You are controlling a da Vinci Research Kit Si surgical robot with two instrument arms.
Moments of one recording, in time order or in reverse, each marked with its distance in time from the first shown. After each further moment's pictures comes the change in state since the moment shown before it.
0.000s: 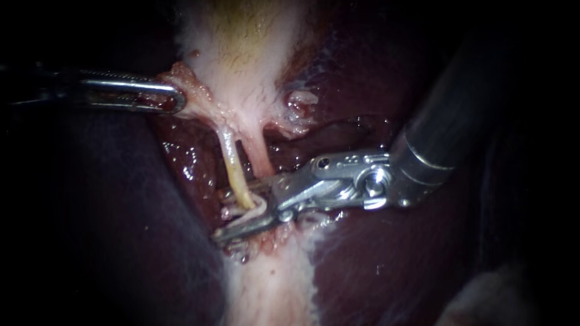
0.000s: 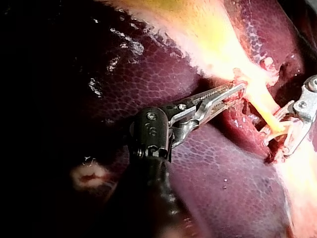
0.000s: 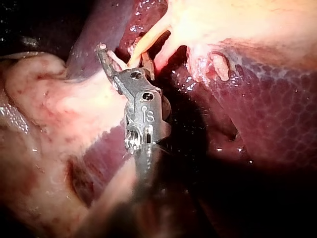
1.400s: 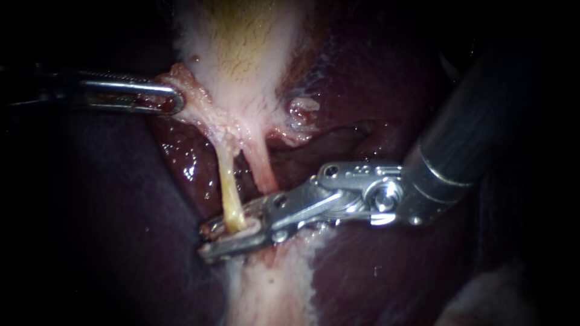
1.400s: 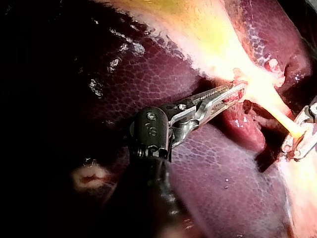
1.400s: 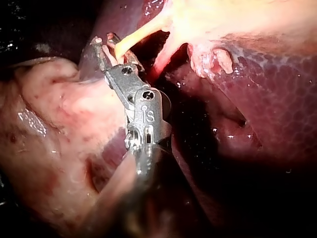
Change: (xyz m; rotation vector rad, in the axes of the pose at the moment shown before) right arm 0.002 -0.003 -0.001 0.135 0.054 0.010; left arm 0.000 0.000 0.000 -0.003 -0.001 0.001
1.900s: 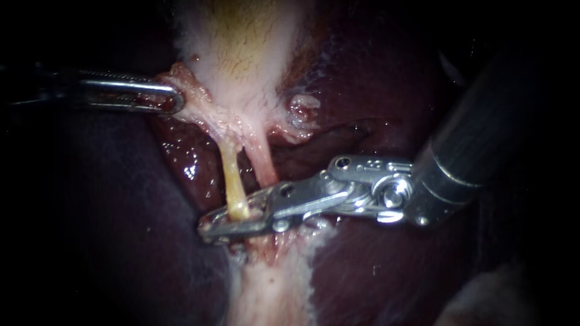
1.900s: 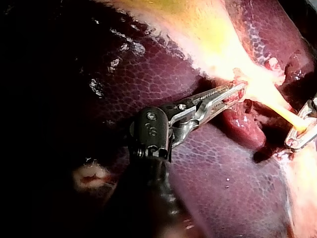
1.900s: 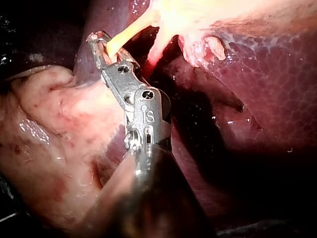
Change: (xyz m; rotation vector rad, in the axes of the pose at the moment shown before) right arm 0.000 0.000 -0.001 -0.002 -0.009 0.063; left arm 0.000 0.000 0.000 0.000 0.000 0.000
